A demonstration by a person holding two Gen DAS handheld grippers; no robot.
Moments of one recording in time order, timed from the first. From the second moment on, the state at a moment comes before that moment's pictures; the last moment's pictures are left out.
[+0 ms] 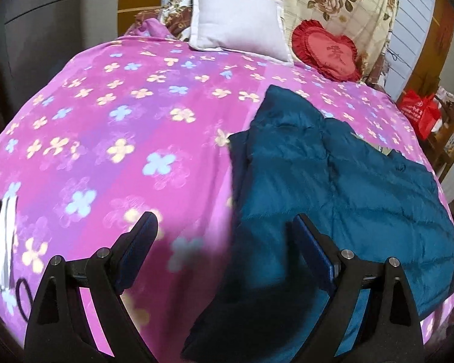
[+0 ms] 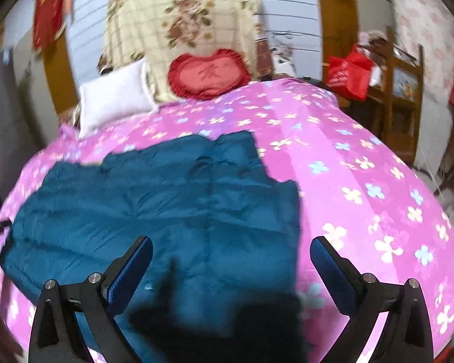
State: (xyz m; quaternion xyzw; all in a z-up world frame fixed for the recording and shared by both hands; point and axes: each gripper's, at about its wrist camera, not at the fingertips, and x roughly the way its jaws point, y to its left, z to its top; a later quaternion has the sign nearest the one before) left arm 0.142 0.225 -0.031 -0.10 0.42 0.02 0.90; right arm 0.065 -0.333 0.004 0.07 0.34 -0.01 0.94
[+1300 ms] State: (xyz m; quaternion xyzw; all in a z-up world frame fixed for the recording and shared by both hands) left arm 0.140 0.174 -0.016 0.02 0.34 0.14 0.93; right arm 0.092 -0.374 -0.005 0.17 0.35 0.00 0.92
